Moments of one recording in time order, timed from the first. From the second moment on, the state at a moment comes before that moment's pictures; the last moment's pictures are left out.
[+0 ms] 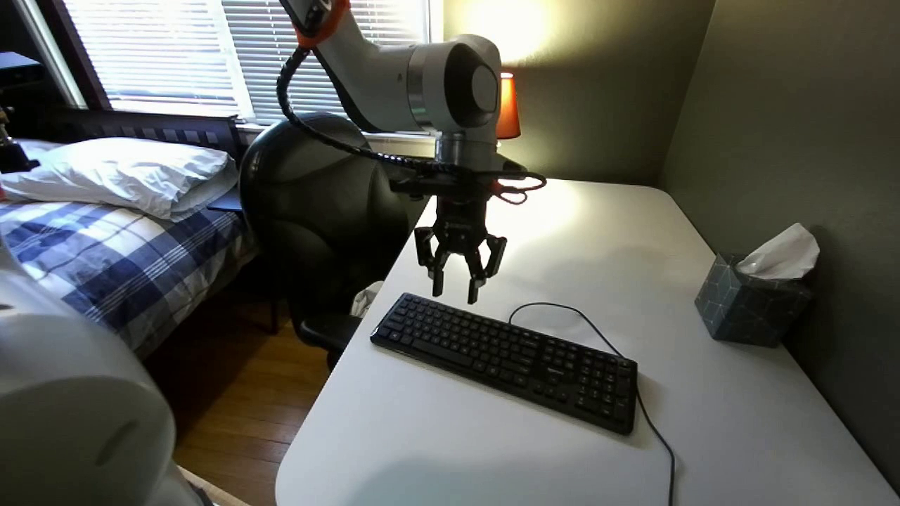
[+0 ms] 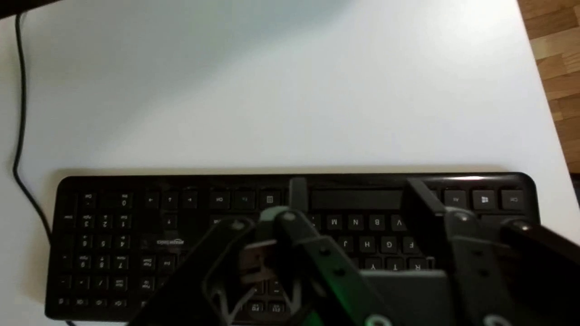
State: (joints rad) arm -0.09 0.06 -0.07 -2.35 -0.18 2.06 -0.01
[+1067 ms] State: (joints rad) arm -0.11 0.27 -0.08 -2.27 -0.16 2.06 -0.14
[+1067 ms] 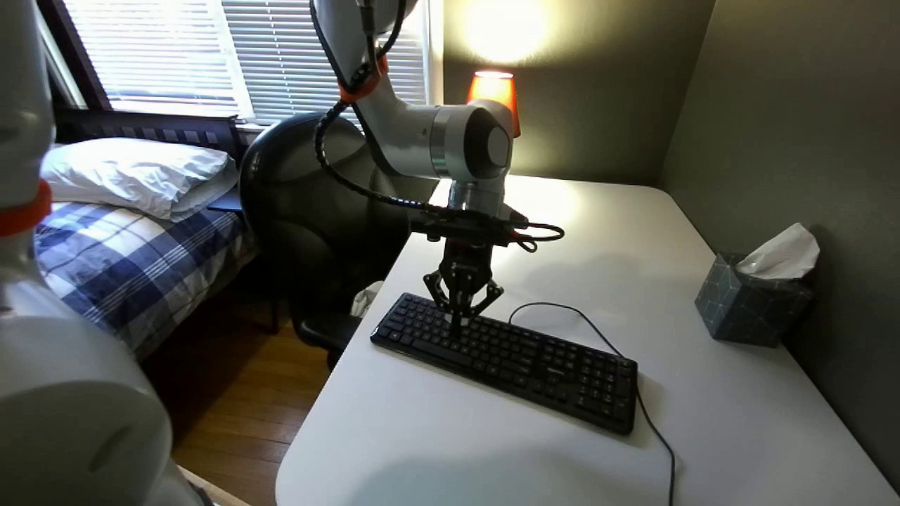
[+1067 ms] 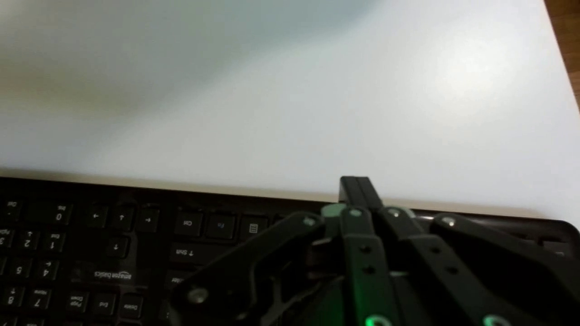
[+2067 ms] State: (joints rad) arm -0.12 0.38 -0.08 -2.19 -0.13 2.06 -0.19
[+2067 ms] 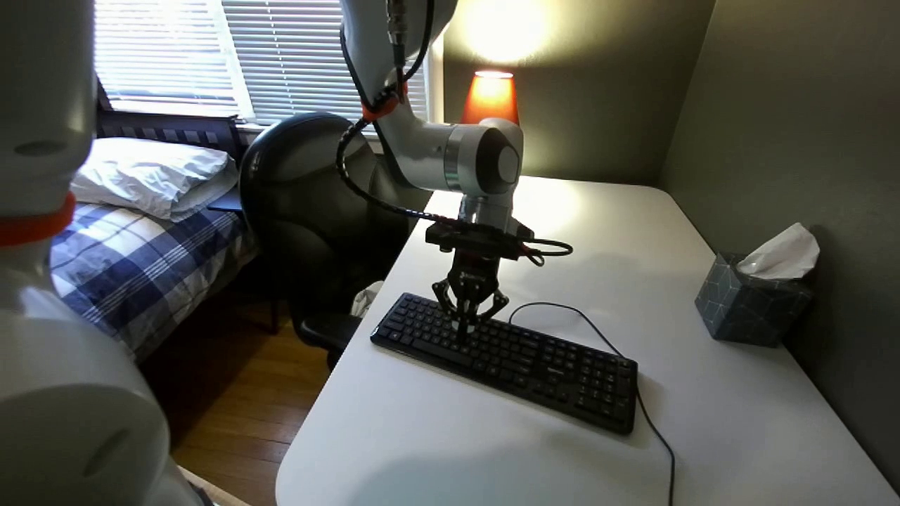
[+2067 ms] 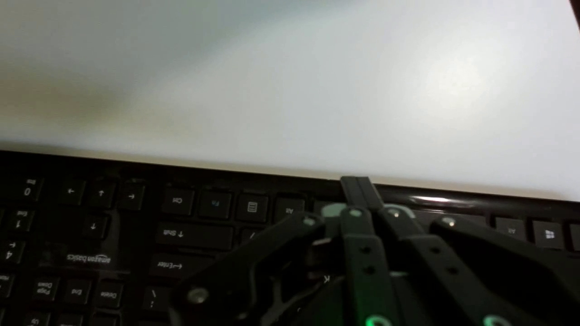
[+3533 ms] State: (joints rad) arm -0.13 0.48 -0.07 -2.10 -0.11 2.06 -0.24
